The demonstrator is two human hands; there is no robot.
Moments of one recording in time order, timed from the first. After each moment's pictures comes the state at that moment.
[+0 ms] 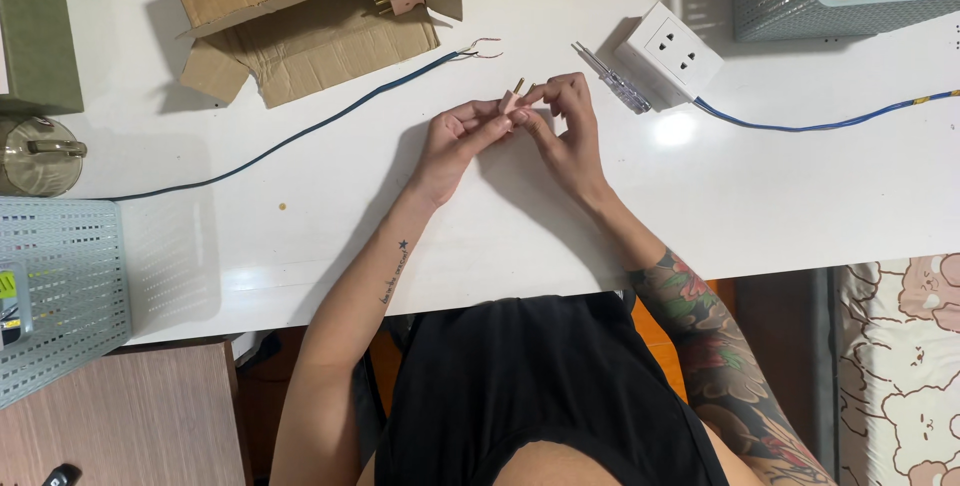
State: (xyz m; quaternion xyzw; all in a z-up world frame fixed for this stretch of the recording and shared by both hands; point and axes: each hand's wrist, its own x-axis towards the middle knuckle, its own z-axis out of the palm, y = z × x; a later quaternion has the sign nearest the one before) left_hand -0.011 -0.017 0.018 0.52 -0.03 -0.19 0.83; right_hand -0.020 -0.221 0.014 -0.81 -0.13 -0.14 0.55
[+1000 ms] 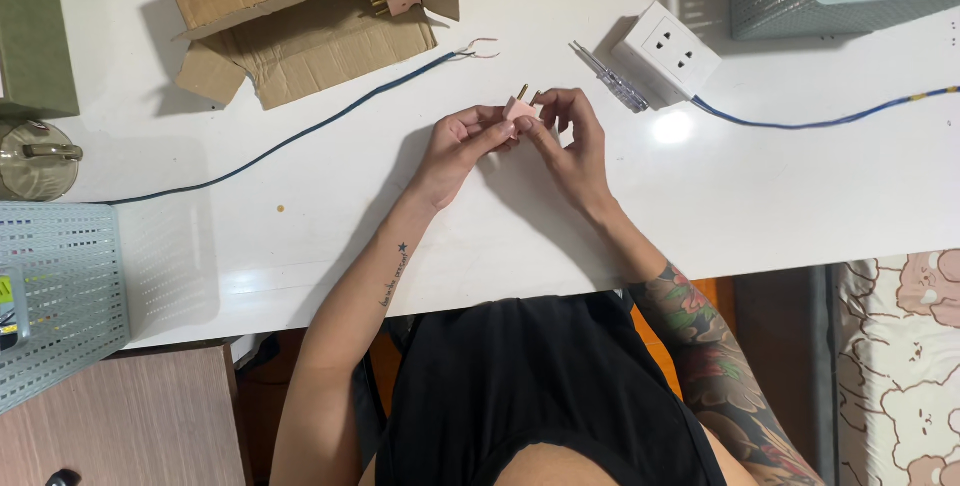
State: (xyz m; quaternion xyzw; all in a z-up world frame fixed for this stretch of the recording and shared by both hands) left_hand -0.014 -0.020 0.013 0.51 -0.03 -0.22 0.83; right_hand -0.039 -0.225 0.012 -0.80 -0.05 -0.13 0.59
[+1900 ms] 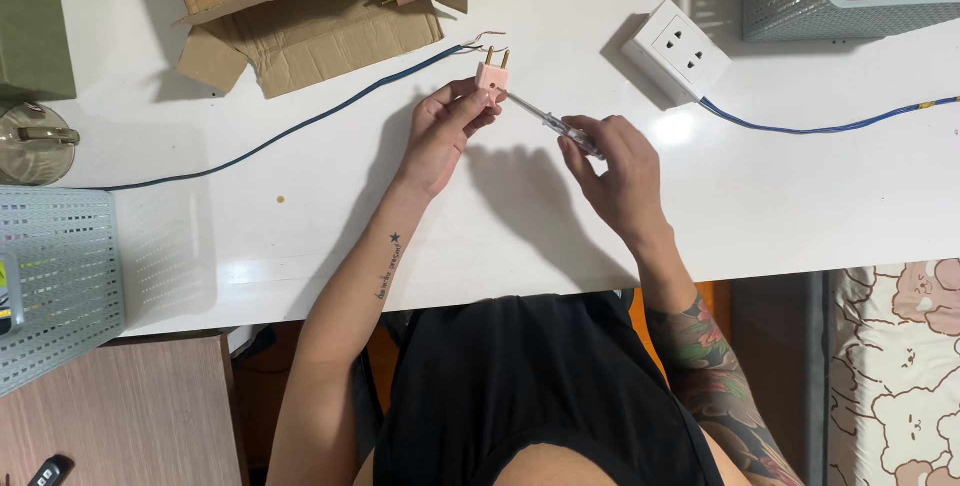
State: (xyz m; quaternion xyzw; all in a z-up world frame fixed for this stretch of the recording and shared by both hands) left_hand 0.004 -0.005 -0.022 0.46 0.01 -0.15 0.87; right_hand -0.071 -0.265 0.053 -0.92 -0.16 -0.19 0.30
